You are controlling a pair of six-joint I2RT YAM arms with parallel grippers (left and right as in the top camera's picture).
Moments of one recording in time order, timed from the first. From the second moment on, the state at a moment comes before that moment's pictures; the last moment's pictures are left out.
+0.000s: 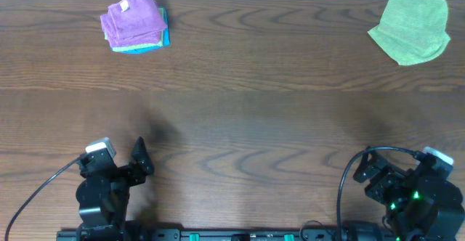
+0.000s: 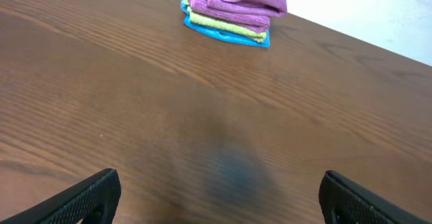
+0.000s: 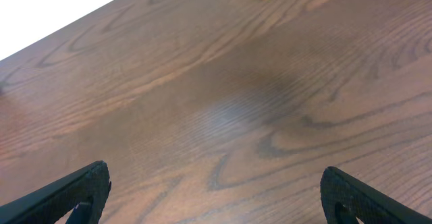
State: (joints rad) left arm 0.09 0.09 0.27 -0.59 0.02 -0.28; right arm -0.08 0.39 0.87 -1.12 0.10 0.44
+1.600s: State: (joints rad) left arm 0.09 0.08 0.14 -0.48 0.02 -0.28; right arm -0.08 0.39 0.87 -1.12 0.10 0.44
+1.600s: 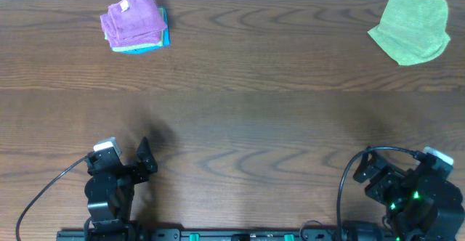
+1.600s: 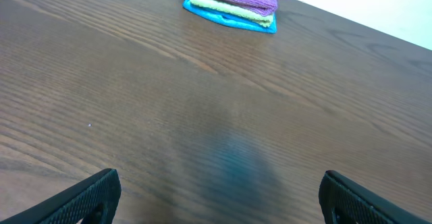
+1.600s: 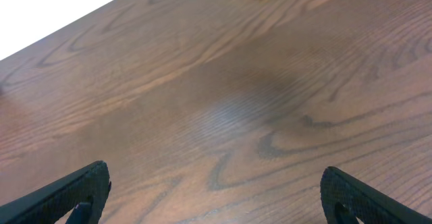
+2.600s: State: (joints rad) left arm 0.09 0.08 0.14 -0.48 0.02 -0.28; right arm -0.10 0.28 0.87 -1.24 0.14 0.44
